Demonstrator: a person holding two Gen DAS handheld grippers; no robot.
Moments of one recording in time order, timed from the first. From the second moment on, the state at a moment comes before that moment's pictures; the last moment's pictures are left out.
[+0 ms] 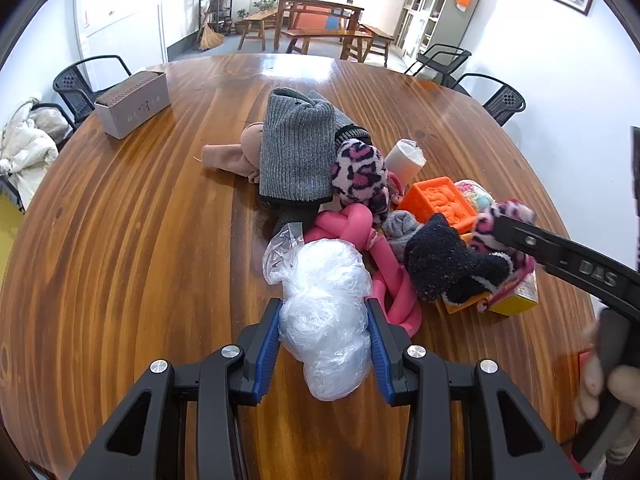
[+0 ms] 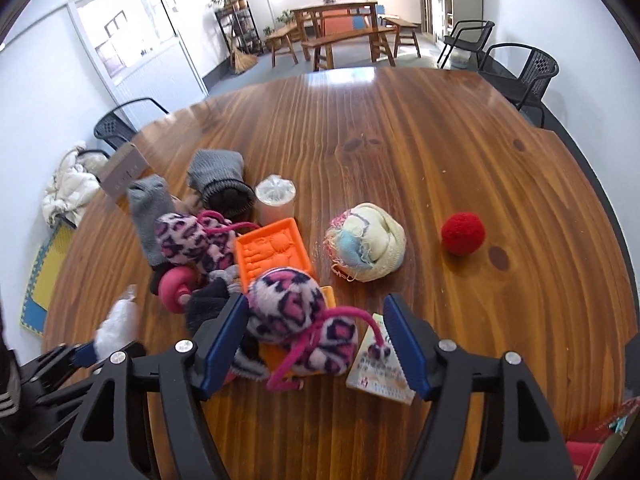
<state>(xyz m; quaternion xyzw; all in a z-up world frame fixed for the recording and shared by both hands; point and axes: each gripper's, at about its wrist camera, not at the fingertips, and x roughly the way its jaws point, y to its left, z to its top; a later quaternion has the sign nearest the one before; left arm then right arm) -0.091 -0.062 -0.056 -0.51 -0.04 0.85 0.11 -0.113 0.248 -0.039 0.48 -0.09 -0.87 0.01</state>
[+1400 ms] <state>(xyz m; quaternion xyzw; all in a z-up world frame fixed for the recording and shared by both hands) 0.098 0.211 0.068 -0.44 0.04 0.84 0.32 0.173 0.462 0.045 0.38 -0.24 -0.89 -0.12</state>
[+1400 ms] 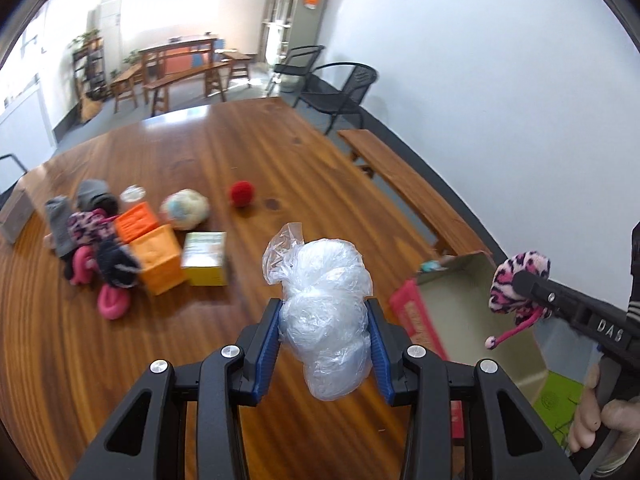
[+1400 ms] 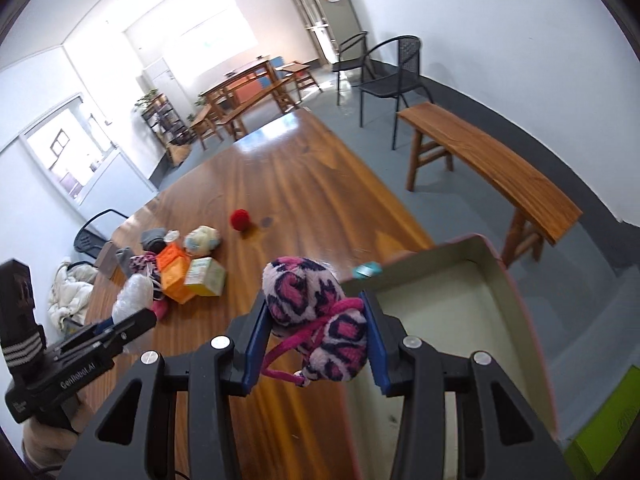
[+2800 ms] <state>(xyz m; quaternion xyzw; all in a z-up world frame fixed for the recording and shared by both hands) 0.102 0.183 0.068 -0.46 -0.03 0.85 0.24 0.184 0.449 0.032 0.42 -0.23 -0.88 -0.06</state>
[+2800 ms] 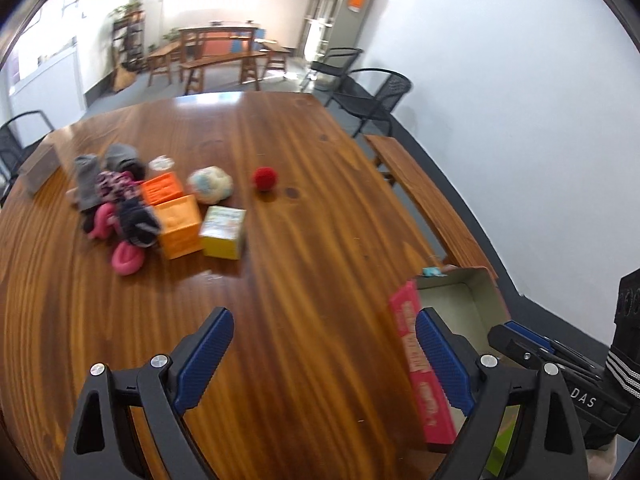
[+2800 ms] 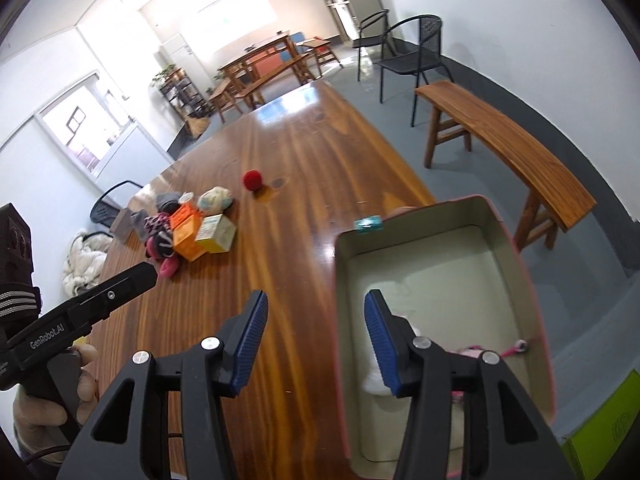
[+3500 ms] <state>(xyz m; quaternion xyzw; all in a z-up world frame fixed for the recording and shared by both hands) 0.041 0.005 0.054 -0.48 -0.10 0.87 0.07 0.088 0.334 0.018 0.46 -0.20 -0.86 0.01</state>
